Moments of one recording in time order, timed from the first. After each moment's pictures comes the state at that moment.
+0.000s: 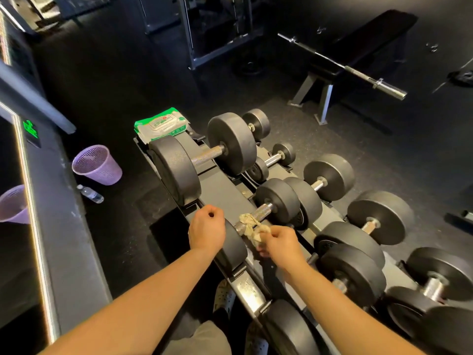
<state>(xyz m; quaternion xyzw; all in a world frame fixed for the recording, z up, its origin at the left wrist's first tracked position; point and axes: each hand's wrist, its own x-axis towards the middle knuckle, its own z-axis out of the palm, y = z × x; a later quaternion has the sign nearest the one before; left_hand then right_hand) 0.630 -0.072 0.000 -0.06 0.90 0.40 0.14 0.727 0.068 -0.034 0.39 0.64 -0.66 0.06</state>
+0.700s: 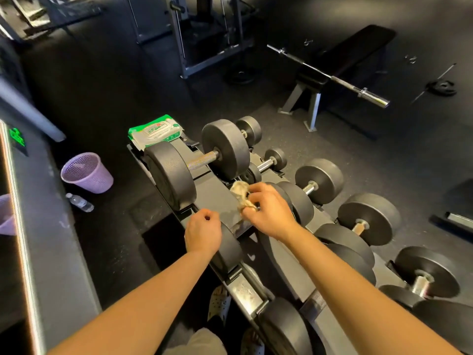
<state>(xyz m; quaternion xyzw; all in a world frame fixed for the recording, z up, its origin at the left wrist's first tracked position) 0.629 -0.072 -0.003 -0.06 0.91 0.38 0.13 0.675 0.103 0.016 0.09 0.92 -0.37 -0.02</state>
